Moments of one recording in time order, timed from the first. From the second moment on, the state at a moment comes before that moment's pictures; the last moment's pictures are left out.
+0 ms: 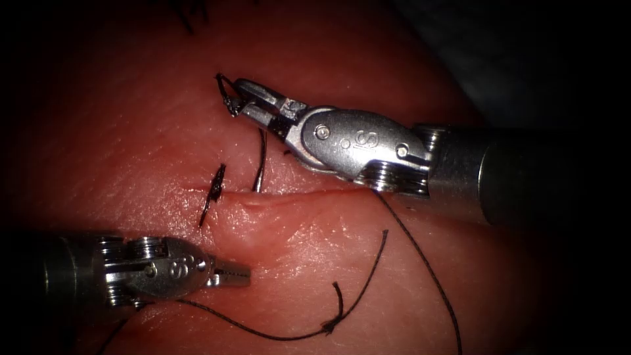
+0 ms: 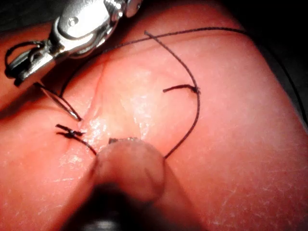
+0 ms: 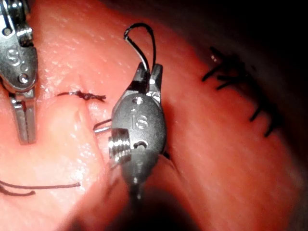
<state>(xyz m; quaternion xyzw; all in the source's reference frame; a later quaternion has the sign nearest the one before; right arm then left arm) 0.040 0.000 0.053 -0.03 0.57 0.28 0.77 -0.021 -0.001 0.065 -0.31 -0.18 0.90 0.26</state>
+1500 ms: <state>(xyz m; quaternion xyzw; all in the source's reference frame) 0.037 -0.002 0.055 -0.06 0.58 0.17 0.79 -0.024 0.000 0.064 -0.32 -0.19 0.89 0.26</state>
